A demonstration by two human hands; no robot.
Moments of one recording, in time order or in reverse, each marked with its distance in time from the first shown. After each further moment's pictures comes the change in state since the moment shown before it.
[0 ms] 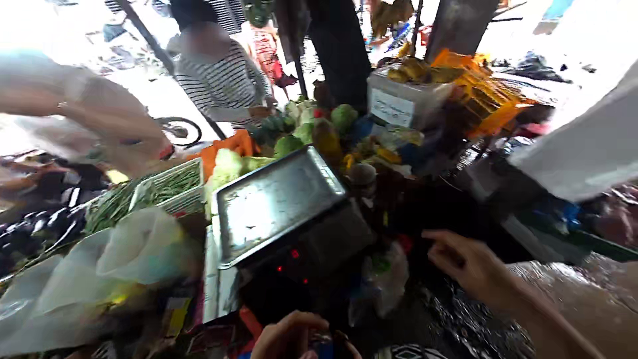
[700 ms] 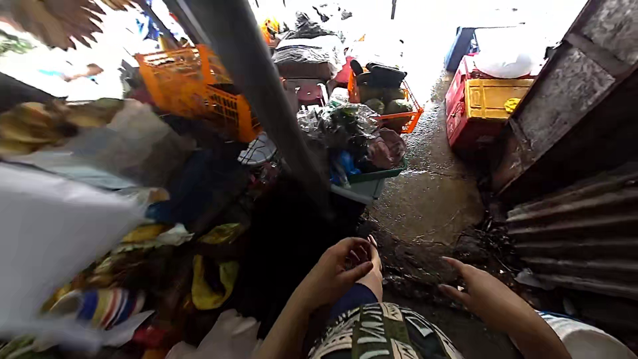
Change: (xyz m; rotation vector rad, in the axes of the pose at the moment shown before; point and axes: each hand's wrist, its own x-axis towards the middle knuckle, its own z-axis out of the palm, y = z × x) left_hand 0.297 -0.132 0.547 0.176 -1.038 -0.181; right_hand -0.352 0.309 -0.213 0.129 -0.009 1.167
